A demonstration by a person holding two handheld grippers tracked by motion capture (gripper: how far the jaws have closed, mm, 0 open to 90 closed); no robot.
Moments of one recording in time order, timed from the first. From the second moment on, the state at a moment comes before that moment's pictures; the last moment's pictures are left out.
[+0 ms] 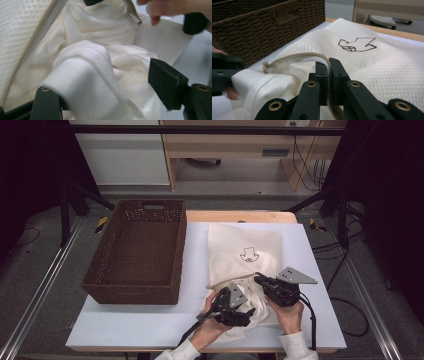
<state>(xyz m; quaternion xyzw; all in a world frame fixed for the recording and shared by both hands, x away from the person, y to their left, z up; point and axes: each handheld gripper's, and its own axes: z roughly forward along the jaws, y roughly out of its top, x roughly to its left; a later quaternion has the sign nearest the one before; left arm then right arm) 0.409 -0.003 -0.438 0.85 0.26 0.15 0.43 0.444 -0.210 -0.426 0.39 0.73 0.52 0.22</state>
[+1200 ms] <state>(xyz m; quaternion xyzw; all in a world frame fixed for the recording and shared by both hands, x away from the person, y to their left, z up) 0.439 -0.015 -0.440 0.85 0.27 0.15 0.42 0.444 -0.207 -0.429 0.39 0.73 0.52 0.22</state>
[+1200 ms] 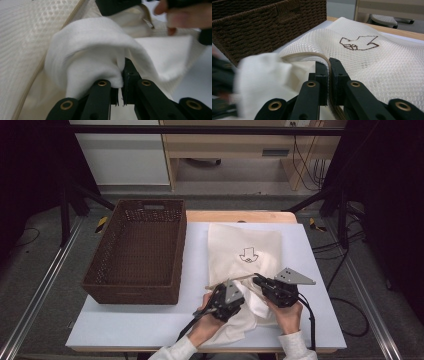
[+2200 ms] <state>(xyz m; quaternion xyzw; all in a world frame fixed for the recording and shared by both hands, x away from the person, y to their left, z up) 0.401 0.030 -0.461 0.87 0.27 0.12 0.40 0.443 -0.208 -0.428 0.39 0.73 0.52 0.23</state>
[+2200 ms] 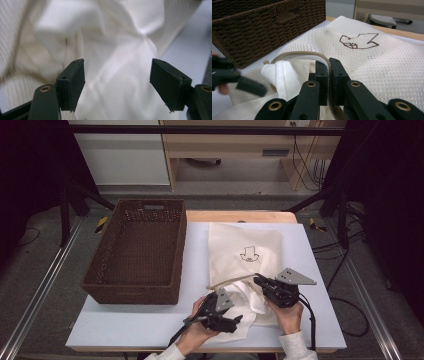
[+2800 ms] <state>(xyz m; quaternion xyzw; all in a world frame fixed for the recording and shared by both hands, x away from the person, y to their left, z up) 0.370 0.044 -0.483 0.87 0.28 0.10 0.39 0.442 -0.207 -0.430 0.38 0.73 0.51 0.23</state>
